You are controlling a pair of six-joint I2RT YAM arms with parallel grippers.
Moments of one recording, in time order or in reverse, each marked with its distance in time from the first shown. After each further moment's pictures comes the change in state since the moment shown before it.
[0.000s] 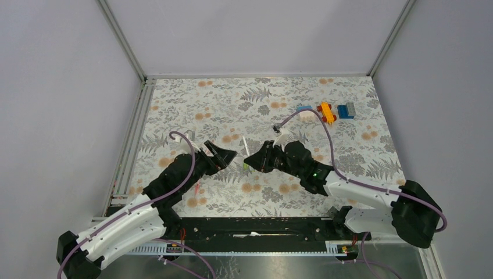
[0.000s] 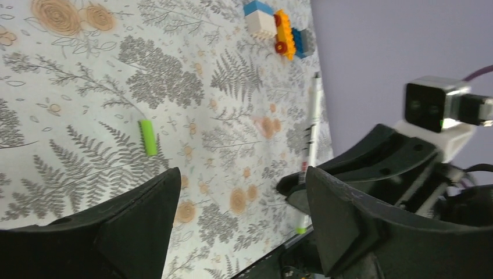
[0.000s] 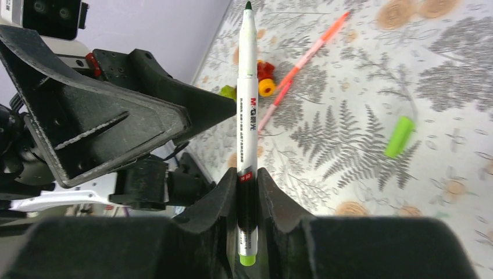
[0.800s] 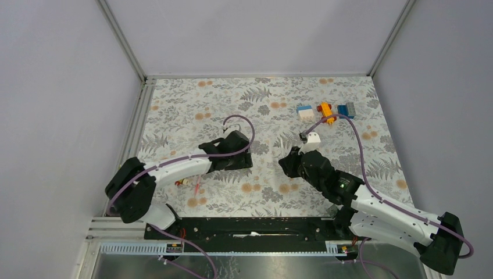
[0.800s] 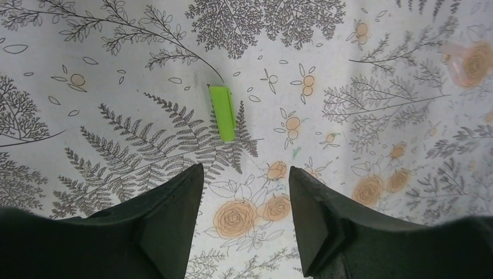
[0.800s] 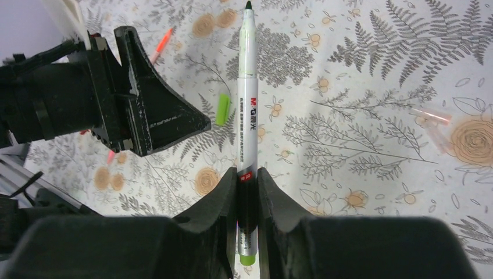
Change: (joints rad) left arm -0.047 0.805 0.432 -0.308 0.032 0.183; right arm 0.000 -0.400 -0.035 -0.597 0.443 -0.166
